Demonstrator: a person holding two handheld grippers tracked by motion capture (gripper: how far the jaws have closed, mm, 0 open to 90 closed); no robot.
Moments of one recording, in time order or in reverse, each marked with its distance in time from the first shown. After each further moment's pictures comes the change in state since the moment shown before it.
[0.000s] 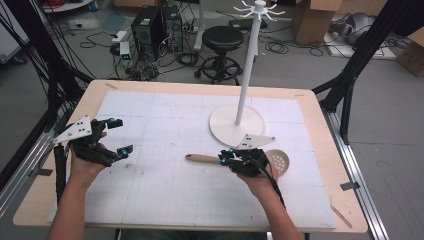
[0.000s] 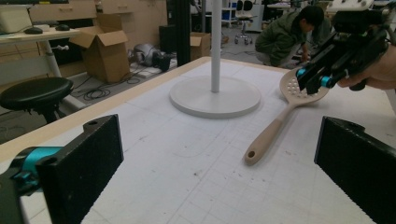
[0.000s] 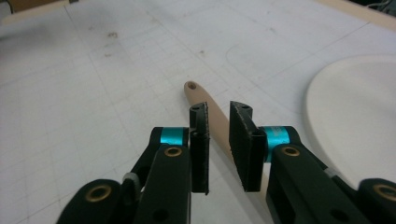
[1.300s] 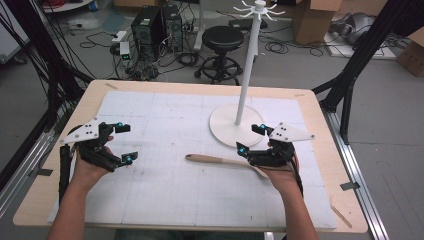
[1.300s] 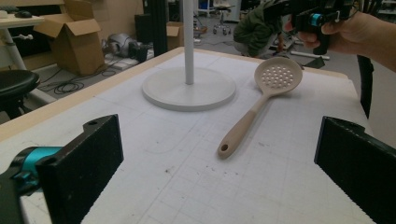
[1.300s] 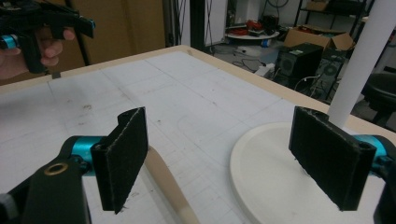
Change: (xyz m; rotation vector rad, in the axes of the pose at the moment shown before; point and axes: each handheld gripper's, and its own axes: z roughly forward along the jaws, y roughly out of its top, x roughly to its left) left arm -0.009 0.000 0.010 0.042 -0.096 -0.015; right arm -0.028 0.011 -0.052 -0.263 -0.118 -0.010
